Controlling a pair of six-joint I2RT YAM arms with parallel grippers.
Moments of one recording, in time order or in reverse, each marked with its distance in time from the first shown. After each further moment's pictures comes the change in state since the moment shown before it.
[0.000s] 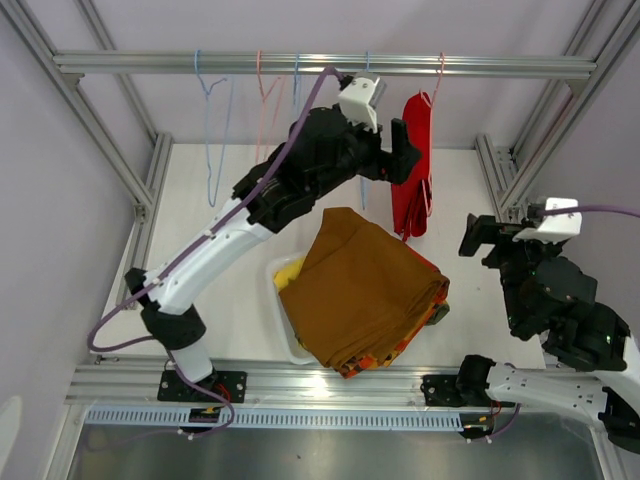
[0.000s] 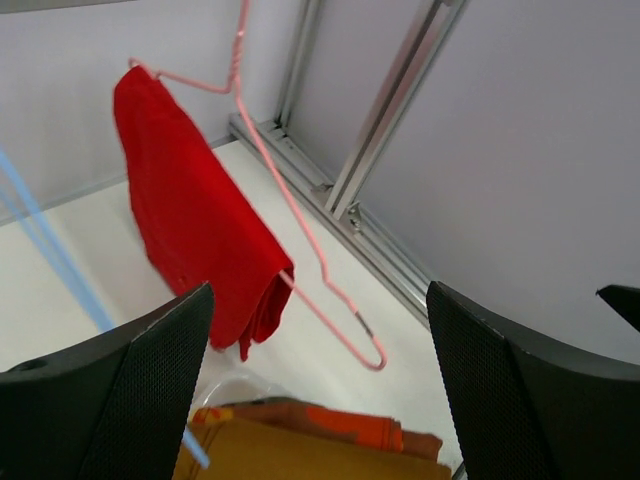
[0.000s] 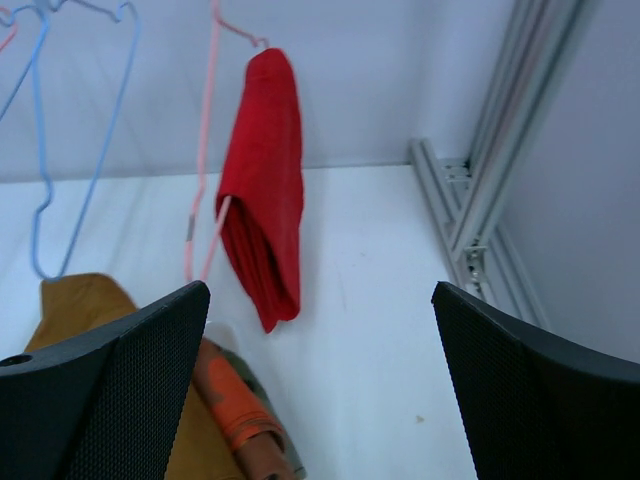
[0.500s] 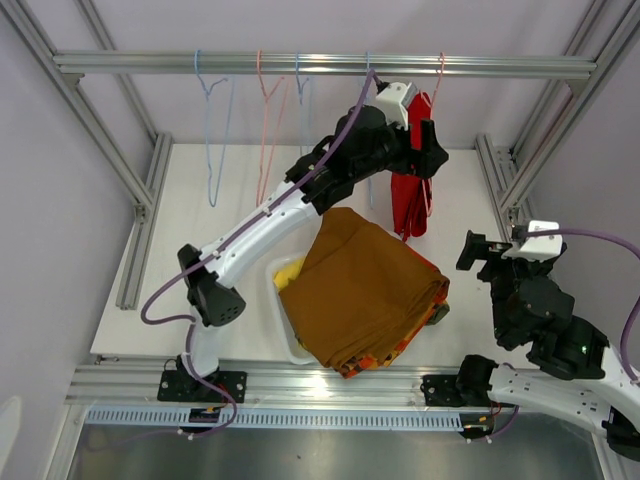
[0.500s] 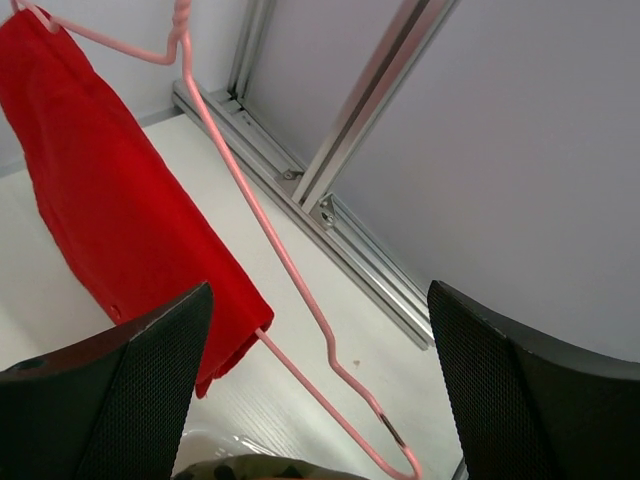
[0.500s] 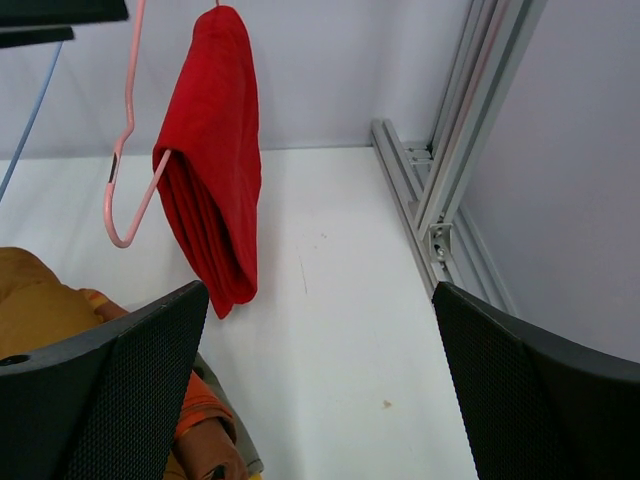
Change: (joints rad) left arm 0.061 0.280 0.145 0.097 0.170 -0.084; right arm -0.004 -0.148 -0.250 0.109 0.077 -0.069
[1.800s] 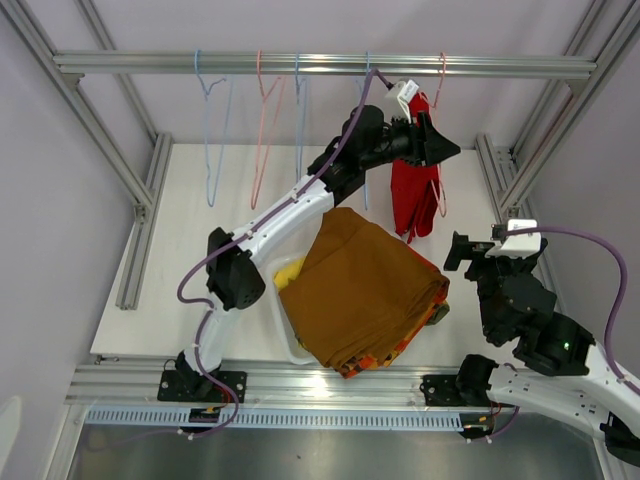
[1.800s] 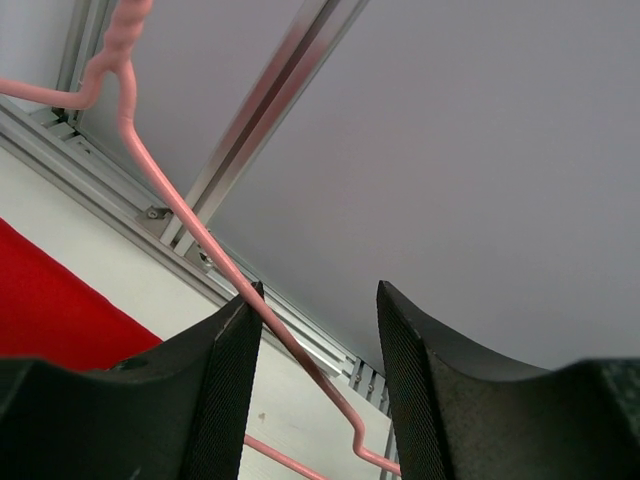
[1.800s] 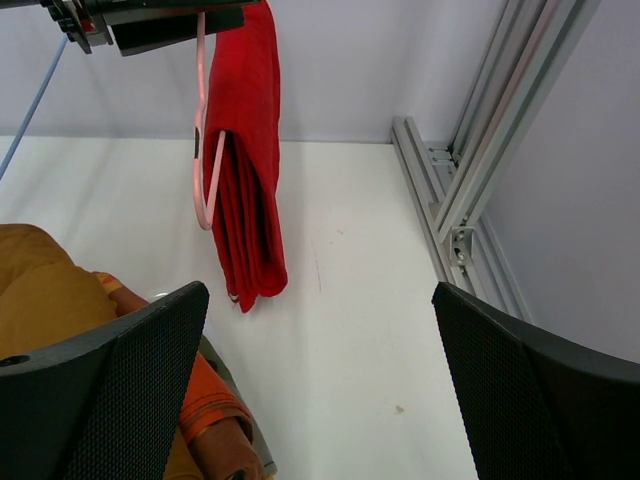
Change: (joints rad) left arm 0.098 0.204 0.004 0.394 0.381 -0.257; right arm -0.048 0.014 -0.066 0.065 -0.095 -0.016
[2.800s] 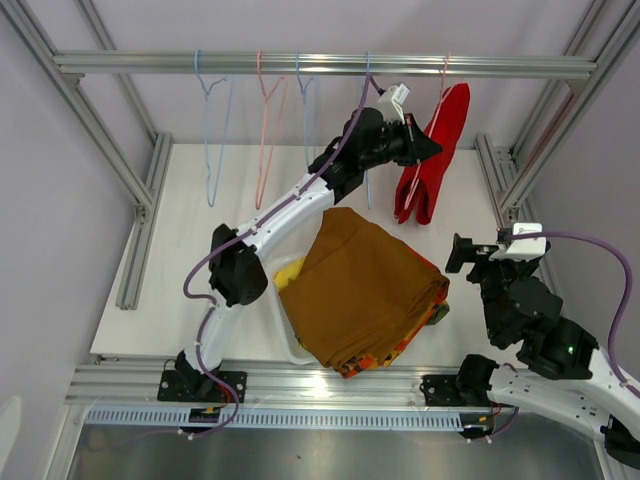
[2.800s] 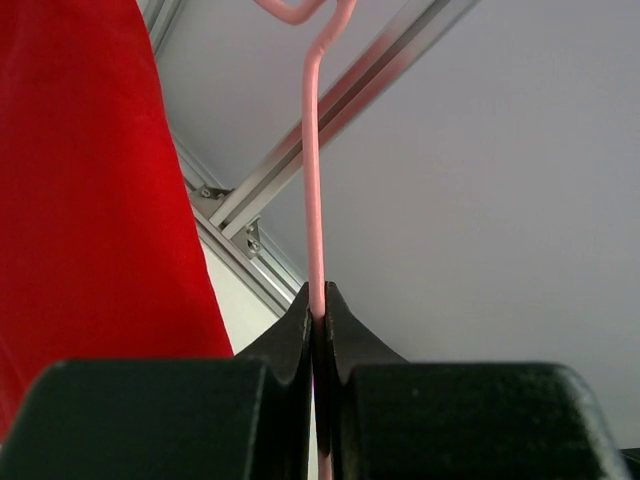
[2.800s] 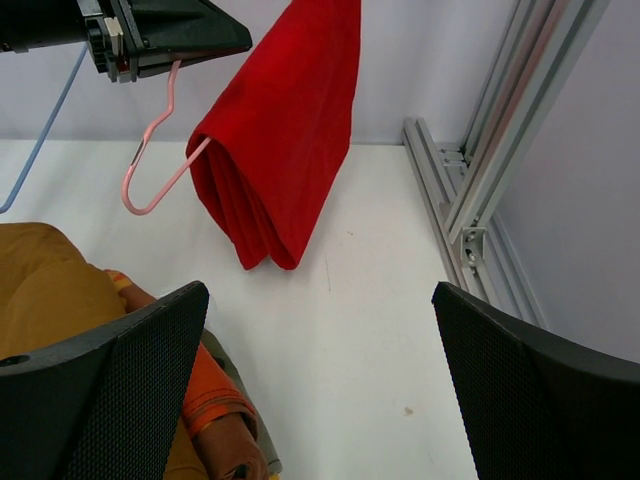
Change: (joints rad) left arm 0.024 0.040 -0.005 -0.041 -0.074 -0.032; right arm -0.002 -0.037 -0.019 0.003 -0.028 0.005
